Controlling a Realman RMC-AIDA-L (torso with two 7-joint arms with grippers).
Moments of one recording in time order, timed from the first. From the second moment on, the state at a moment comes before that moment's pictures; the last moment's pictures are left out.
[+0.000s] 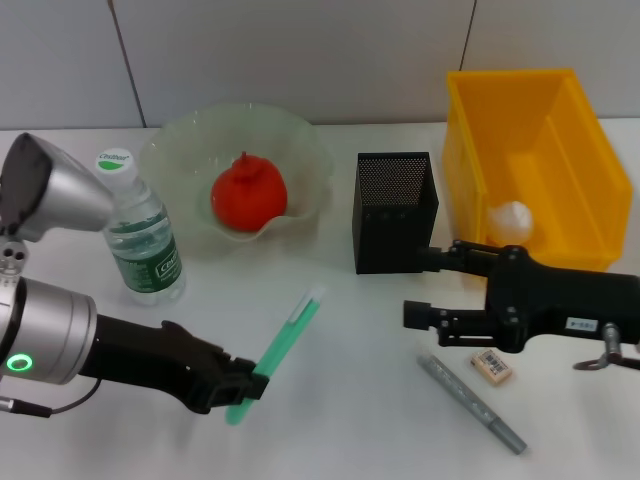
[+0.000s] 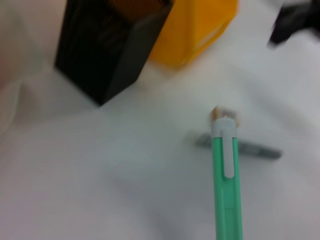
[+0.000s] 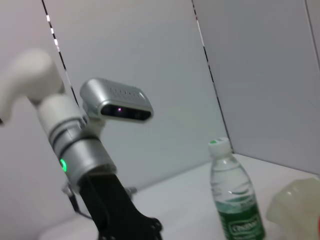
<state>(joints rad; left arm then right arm) -0.32 -2.07 1.33 1.39 2.13 1.57 -2.30 0.46 2.08 -0.88 -0.66 -1.73 -1.65 1.37</state>
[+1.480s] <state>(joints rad) -0.51 -2.06 1.12 0.89 1.95 1.63 -1.93 0.59 2.08 -0.89 -0.26 -1.63 -1.58 1.38</state>
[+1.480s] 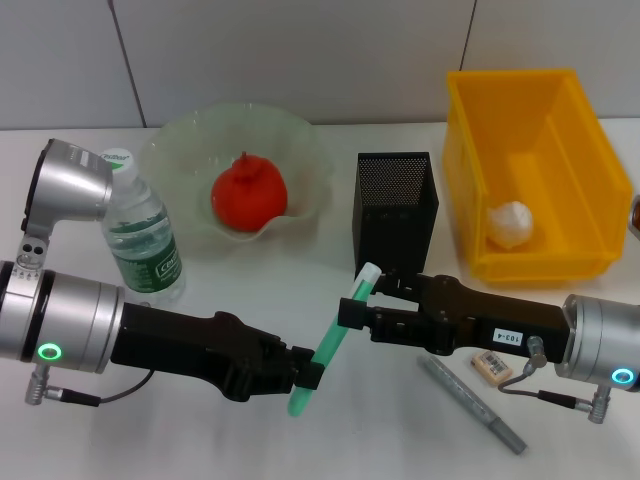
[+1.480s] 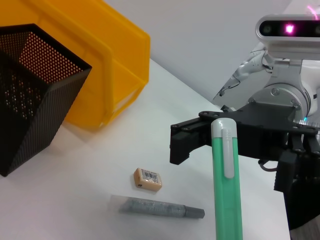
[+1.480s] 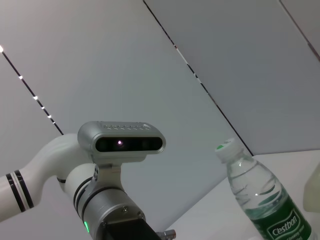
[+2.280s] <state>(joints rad) -0.52 -2.07 1.13 0.88 1.95 1.64 -1.93 0.59 2.08 -0.90 -0.26 -1.63 -1.57 1.38</state>
